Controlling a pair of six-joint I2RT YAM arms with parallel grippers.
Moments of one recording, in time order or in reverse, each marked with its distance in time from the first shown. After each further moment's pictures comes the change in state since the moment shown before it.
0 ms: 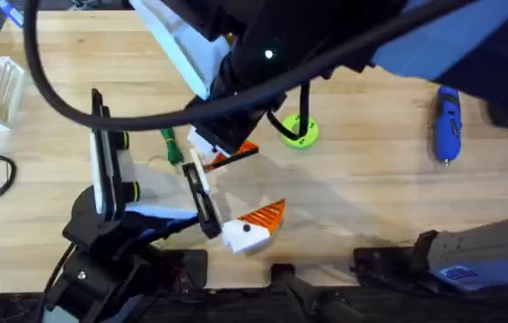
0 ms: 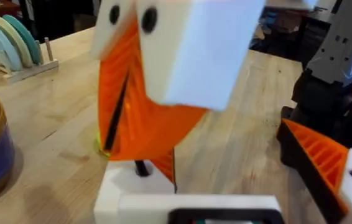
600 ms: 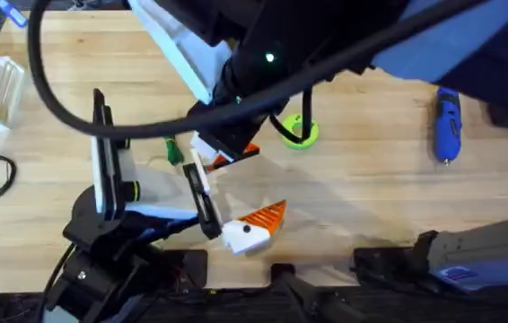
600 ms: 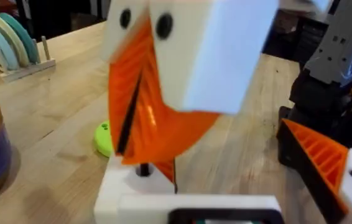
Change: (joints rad) left arm 0.000 0.000 0.000 -0.001 0.004 -0.008; right arm 0.008 0.000 0.000 -0.030 0.000 0.000
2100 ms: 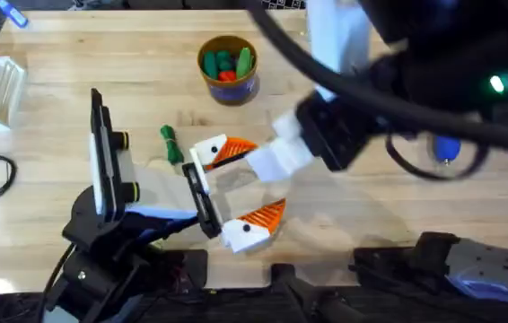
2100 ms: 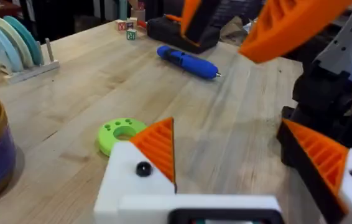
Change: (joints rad) left arm 0.000 -0.001 0.000 0.002 -0.004 0.011; right arm -0.095 -0.445 -0.319 0.028 0.041 0.210
